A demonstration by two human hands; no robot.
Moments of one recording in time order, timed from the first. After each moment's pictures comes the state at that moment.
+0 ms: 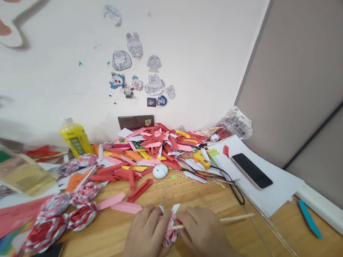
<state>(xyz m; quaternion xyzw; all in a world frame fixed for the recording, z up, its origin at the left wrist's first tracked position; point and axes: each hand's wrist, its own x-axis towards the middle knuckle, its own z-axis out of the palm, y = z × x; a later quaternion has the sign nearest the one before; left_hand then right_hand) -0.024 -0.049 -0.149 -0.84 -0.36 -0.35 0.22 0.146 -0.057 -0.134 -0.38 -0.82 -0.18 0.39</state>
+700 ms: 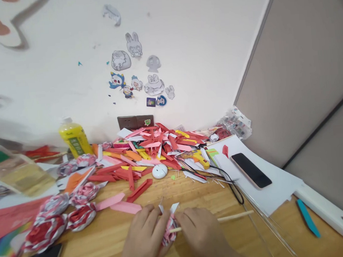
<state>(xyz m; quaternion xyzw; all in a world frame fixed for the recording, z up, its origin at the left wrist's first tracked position) -0.027 -0.048 -0.156 -0.84 -0.36 -0.35 0.22 0.146 -0.056 -0.141 -0.38 -0.82 -0.20 0.37</state>
